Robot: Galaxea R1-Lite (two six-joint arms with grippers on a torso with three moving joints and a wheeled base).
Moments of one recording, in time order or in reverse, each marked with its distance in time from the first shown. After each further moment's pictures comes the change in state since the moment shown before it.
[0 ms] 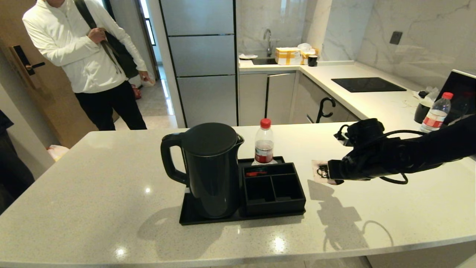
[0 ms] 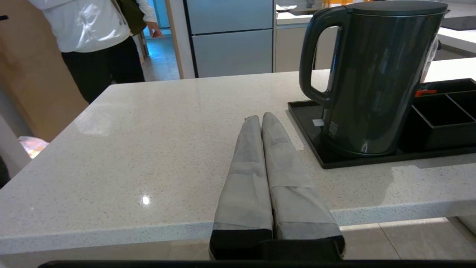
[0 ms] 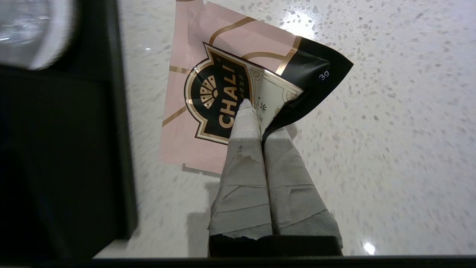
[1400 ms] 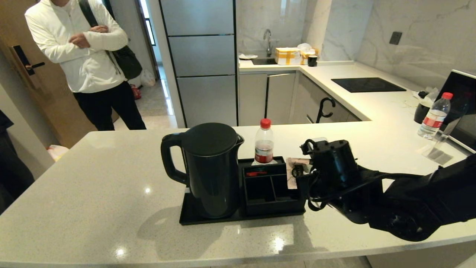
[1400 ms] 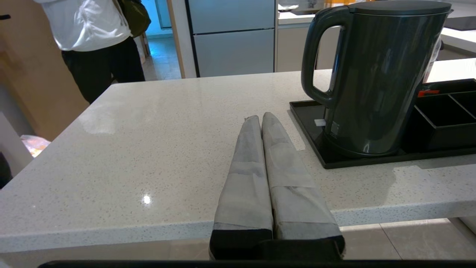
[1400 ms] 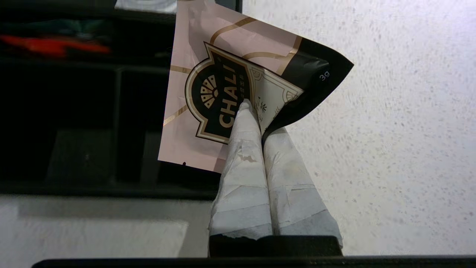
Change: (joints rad) left arm 0.000 0.000 0.000 0.000 0.000 0.000; right arm 0.460 -0.120 0.311 -0.446 -0.539 -0.006
